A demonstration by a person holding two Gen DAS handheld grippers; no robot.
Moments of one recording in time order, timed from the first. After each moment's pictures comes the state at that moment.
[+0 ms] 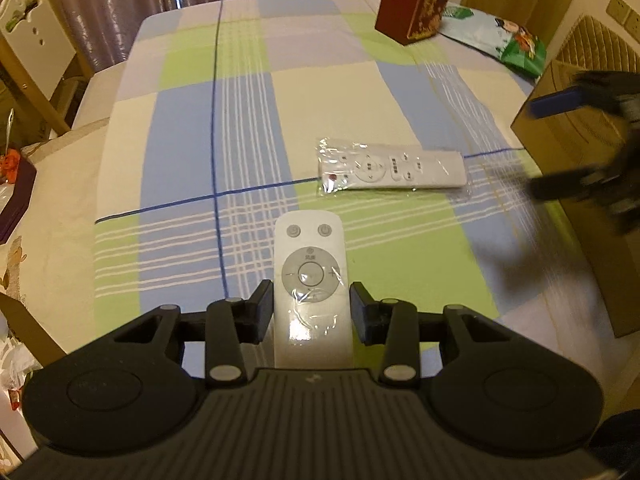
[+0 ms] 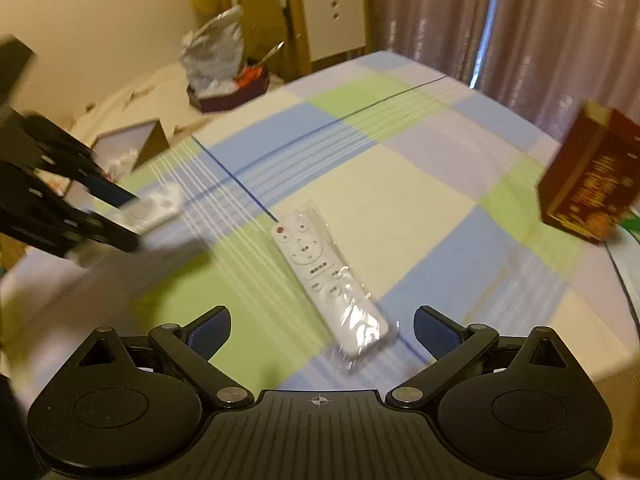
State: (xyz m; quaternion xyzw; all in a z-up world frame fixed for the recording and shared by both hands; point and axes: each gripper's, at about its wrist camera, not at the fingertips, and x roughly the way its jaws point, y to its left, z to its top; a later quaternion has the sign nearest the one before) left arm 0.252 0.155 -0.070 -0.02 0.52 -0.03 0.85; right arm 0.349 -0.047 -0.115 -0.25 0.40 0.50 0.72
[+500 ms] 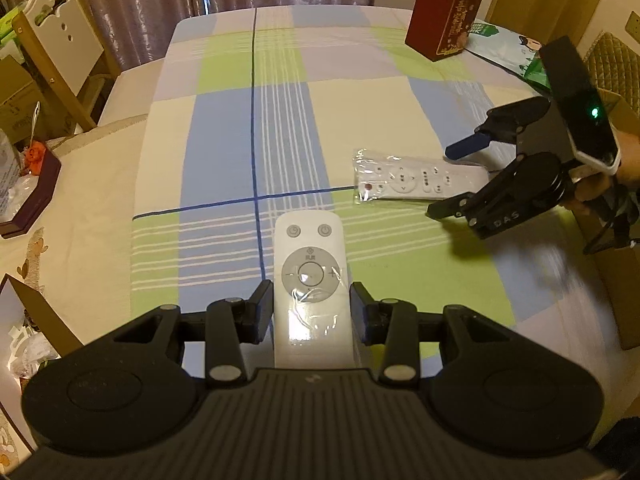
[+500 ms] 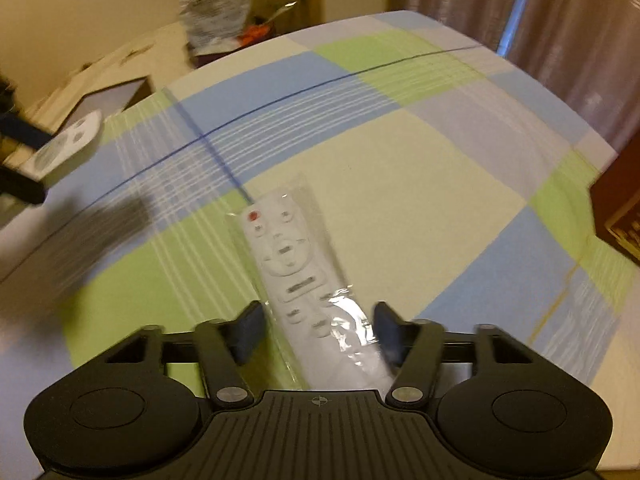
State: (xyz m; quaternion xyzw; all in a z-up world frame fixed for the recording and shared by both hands) left arm 0.245 0.174 -0.059 -0.02 0.51 0.01 0.86; right arm 0.374 -0.003 -0.178 -0.29 0.42 0.49 0.71
